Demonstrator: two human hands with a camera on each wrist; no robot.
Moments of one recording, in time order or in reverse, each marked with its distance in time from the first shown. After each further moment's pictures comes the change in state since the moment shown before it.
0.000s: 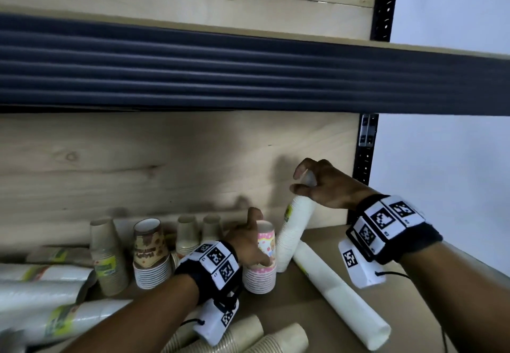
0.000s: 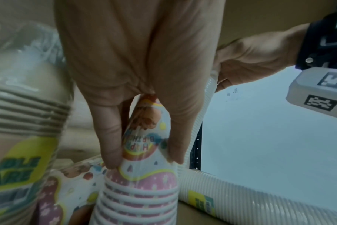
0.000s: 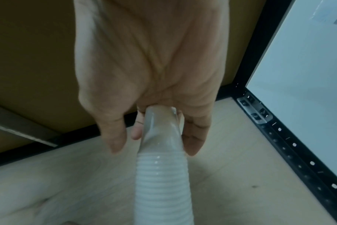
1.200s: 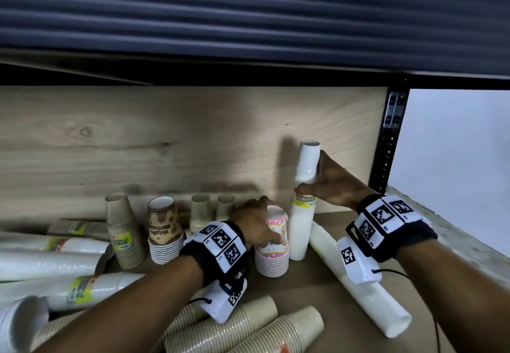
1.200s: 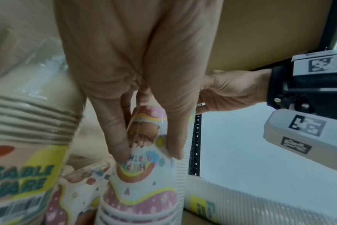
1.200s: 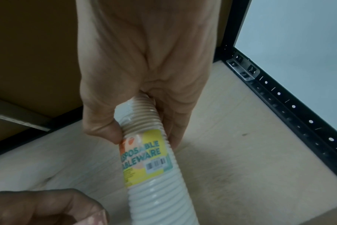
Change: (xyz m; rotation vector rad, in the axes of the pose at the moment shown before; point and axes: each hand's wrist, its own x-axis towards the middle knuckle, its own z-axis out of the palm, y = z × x) left_hand -0.008 -0.005 -0.016 0.034 0.024 0.010; right_hand 0.025 0.014 0.054 0.386 0.005 -0.023
